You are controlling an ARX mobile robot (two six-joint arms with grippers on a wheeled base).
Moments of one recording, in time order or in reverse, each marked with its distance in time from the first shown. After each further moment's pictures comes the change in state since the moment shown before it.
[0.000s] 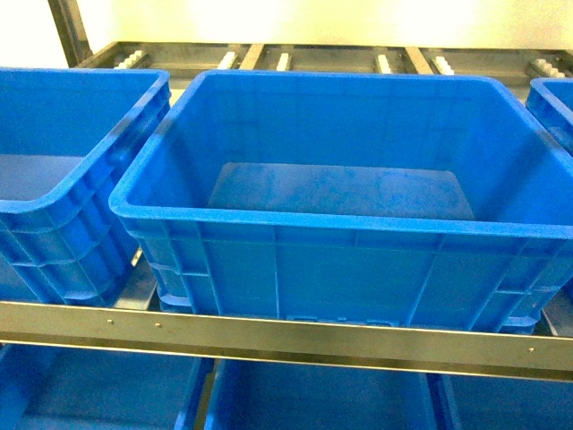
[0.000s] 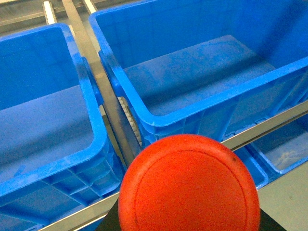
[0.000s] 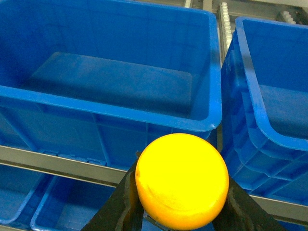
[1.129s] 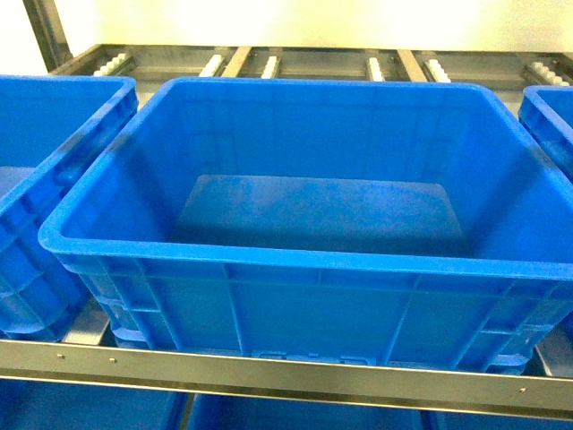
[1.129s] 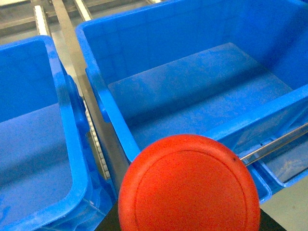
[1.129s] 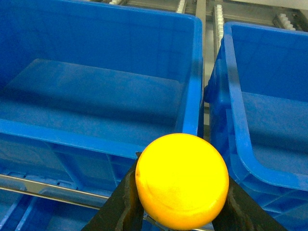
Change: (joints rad) left arm -0.002 0.000 0.000 0.001 0.002 0.000; right arm 0.001 -0.001 0.000 0.002 0.000 0.000
